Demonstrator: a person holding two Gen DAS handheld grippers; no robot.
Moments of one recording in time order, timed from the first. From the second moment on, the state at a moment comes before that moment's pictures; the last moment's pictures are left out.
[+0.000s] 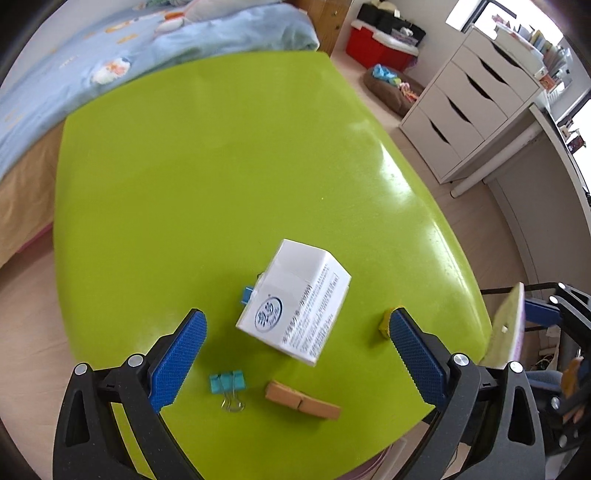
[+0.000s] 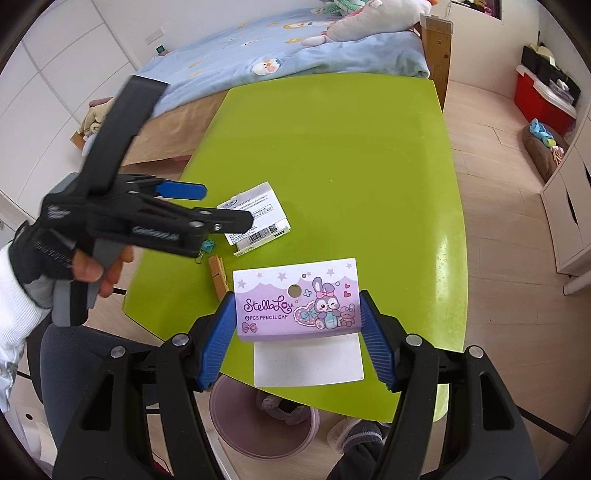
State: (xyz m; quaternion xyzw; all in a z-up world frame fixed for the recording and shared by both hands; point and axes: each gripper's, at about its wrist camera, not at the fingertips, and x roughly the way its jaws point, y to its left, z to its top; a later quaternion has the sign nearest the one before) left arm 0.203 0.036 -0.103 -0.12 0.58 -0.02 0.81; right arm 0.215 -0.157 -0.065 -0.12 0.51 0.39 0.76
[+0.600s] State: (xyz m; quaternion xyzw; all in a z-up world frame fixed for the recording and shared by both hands) left arm 0.203 0.028 -0.106 -0.11 0.57 -0.02 0.81; right arm 0.213 -0.152 -0.076 -0.12 0.52 0.39 0.75
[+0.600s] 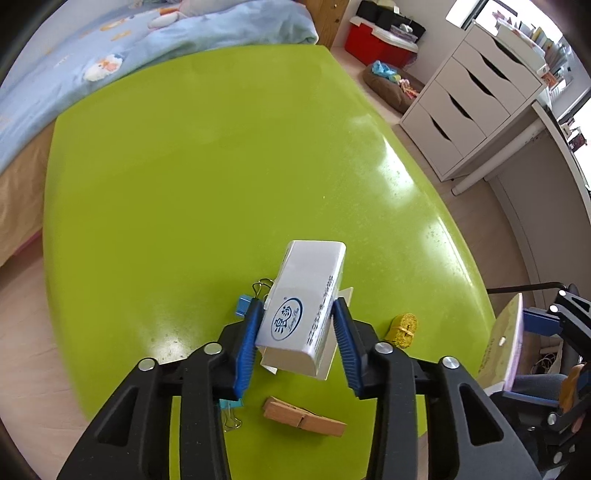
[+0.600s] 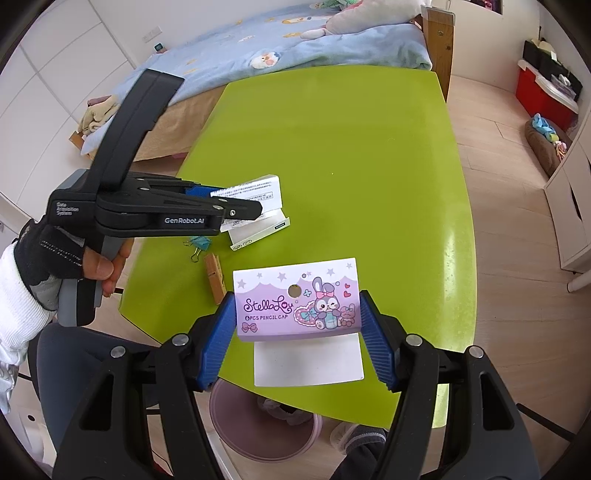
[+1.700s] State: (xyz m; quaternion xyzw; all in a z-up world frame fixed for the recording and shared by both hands) left arm 0.028 -0.037 0.005 -0.10 0.45 0.00 0.89; right arm 0.114 -0.198 -0.016 -0.12 0.45 0.41 0.78
